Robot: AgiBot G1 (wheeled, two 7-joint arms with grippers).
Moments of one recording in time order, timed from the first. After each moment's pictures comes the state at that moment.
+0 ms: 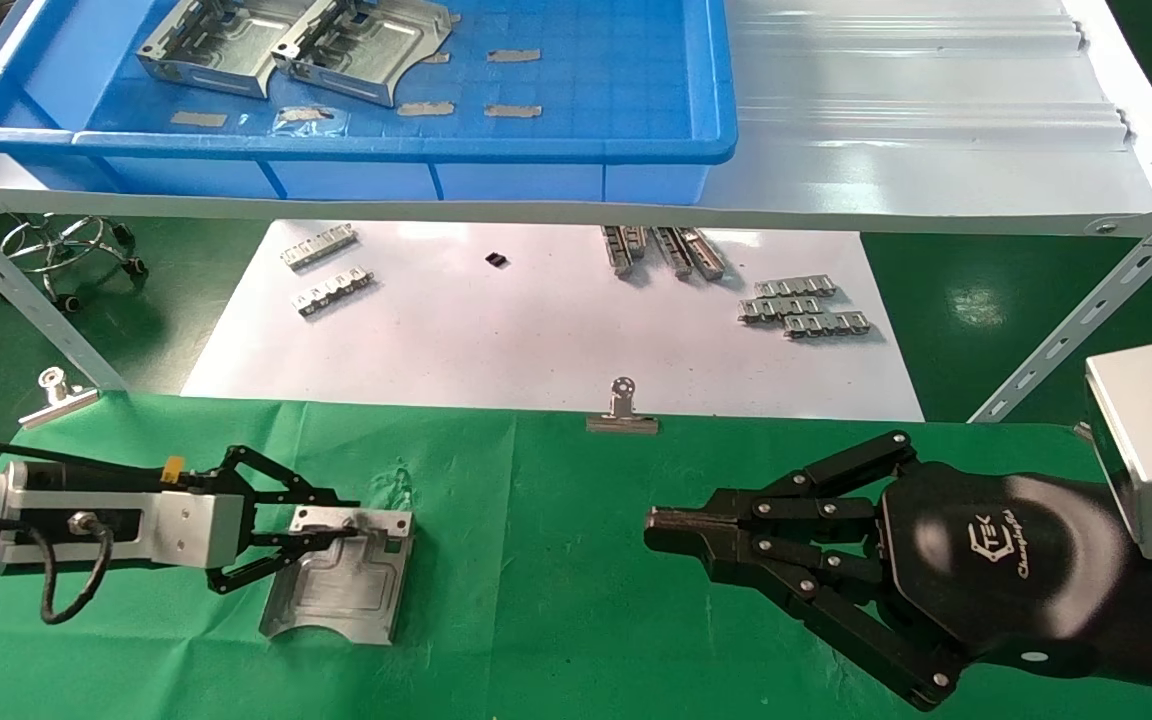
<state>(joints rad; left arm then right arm) -1.59 0.85 0.95 -0.32 1.06 1.43 0.94 1.10 -0.57 -0.39 1.26 -0.66 -1.45 0.13</state>
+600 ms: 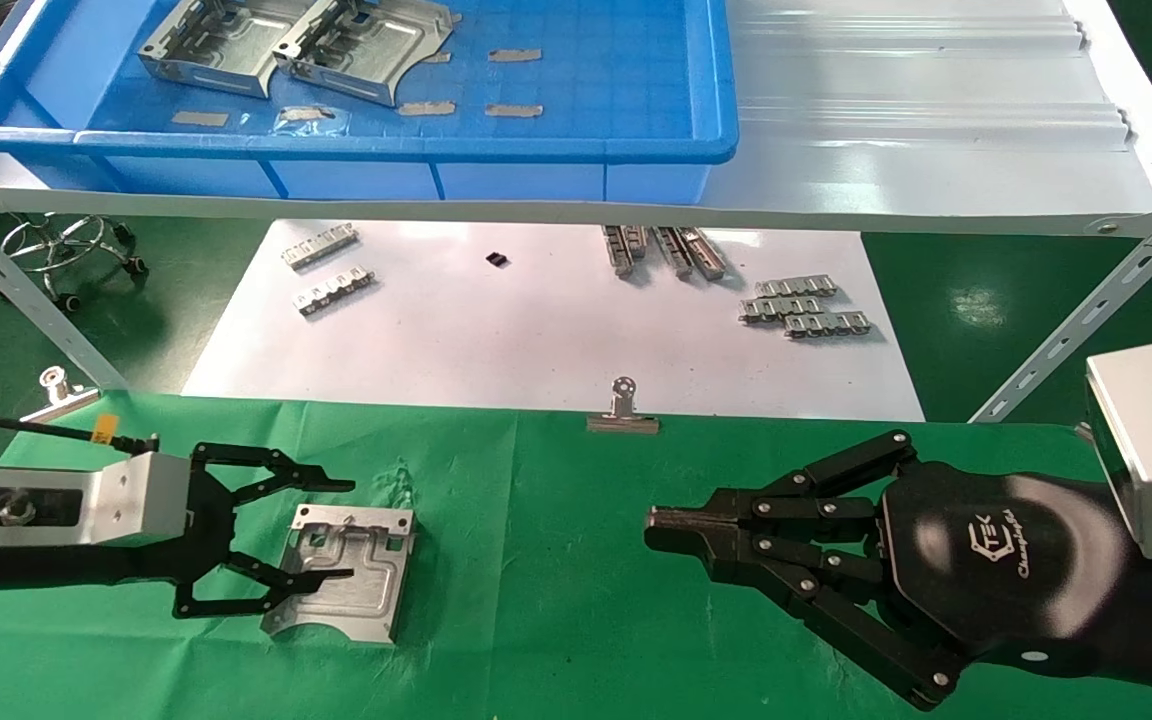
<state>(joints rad) -1.58 0.81 0.89 -0.35 0.99 1.57 0.71 1.10 -0.57 -0.39 1.26 -0.66 -1.45 0.13</state>
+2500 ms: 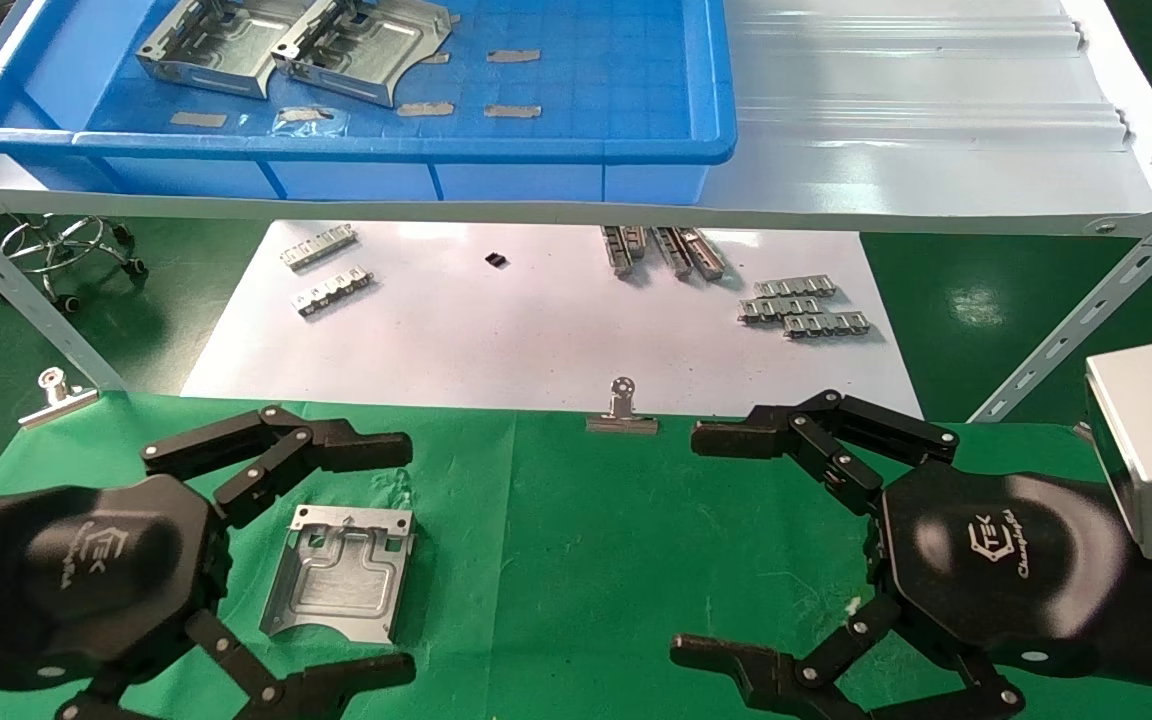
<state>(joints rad) -1.08 0.62 0.29 -1.27 0.74 1.50 -0.17 1.10 -0.57 -0.39 1.26 -0.66 -1.45 0.13</state>
